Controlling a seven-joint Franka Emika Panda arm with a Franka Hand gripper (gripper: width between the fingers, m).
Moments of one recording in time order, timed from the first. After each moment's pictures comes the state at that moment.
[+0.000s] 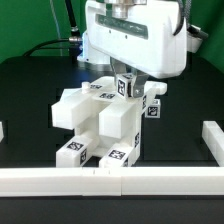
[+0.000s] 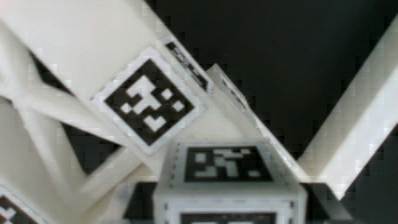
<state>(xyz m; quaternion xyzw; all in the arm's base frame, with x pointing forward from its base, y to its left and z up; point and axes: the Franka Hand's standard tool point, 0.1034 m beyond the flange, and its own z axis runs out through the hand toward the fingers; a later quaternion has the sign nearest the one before) 0.597 0.000 0.109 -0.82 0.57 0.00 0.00</state>
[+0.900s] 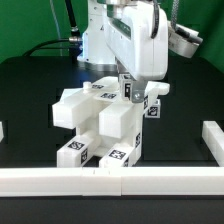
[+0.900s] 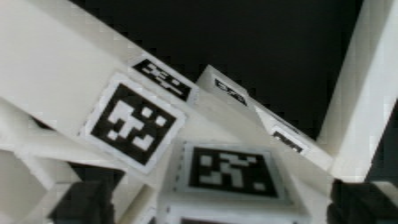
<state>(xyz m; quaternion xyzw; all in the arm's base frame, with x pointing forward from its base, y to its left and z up) 0.597 0.002 0.108 -0.77 0.64 0.00 0.01</state>
